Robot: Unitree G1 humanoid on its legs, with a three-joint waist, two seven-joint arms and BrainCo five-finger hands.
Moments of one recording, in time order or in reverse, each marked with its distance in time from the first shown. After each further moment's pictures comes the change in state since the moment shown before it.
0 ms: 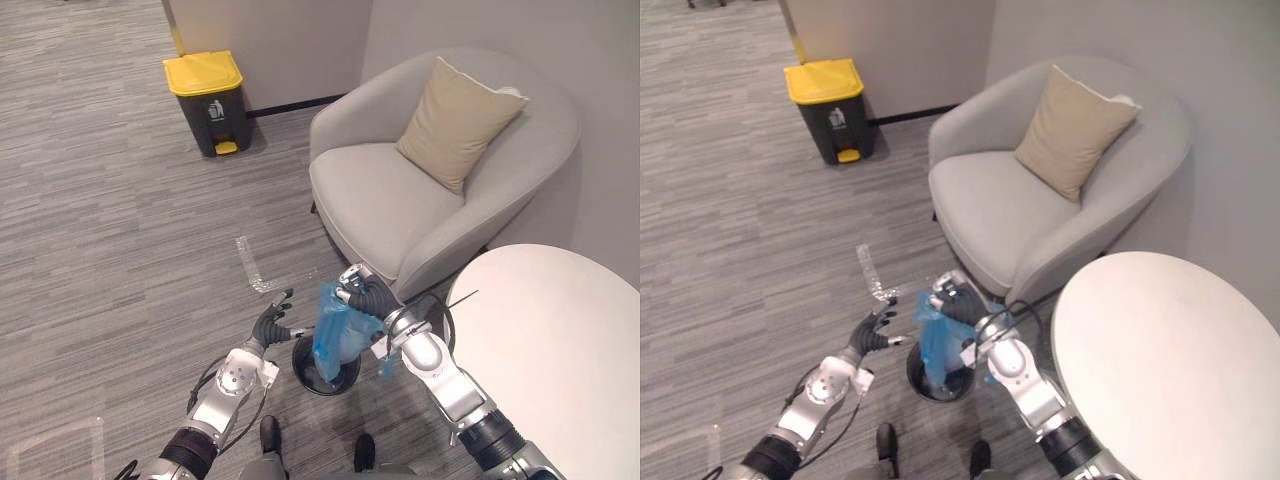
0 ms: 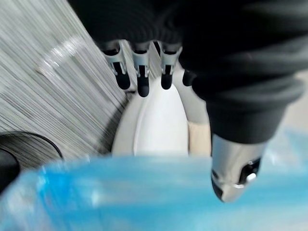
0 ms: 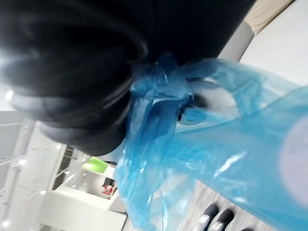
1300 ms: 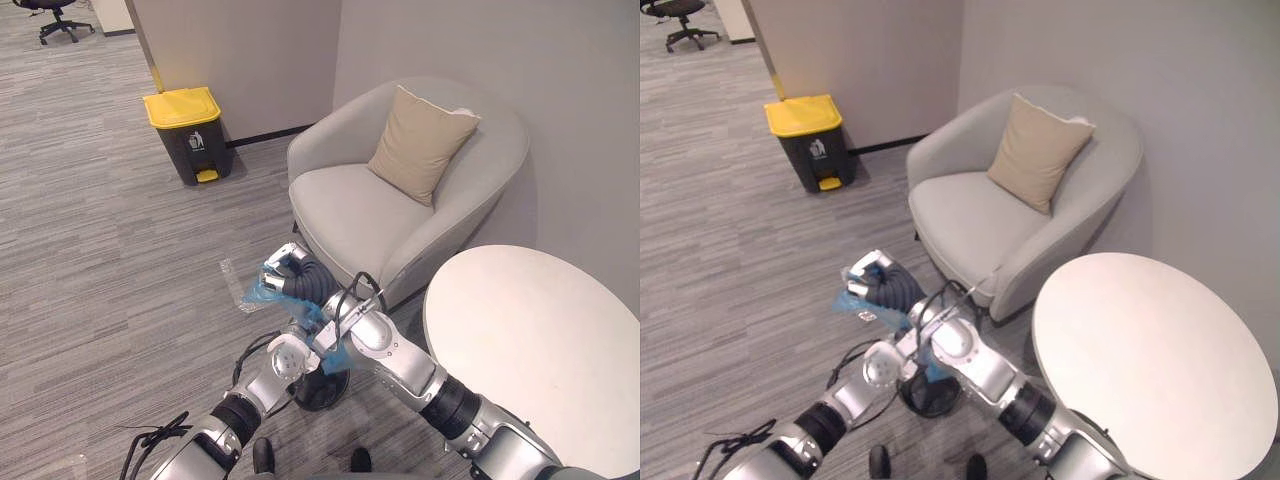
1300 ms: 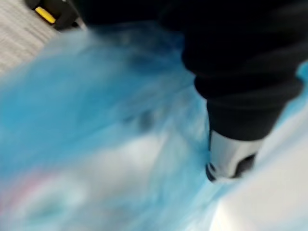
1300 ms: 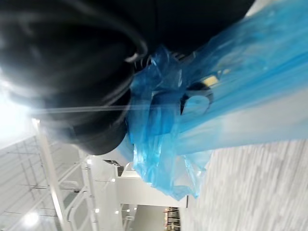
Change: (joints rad) left arm -0.205 -0.158 -0.146 0.229 0.232 0.032 0.242; right arm -0.258 0.139 0.256 -0.011 0.424 0.050 -0.063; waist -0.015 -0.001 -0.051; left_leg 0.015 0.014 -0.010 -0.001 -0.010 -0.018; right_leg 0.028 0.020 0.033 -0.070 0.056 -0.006
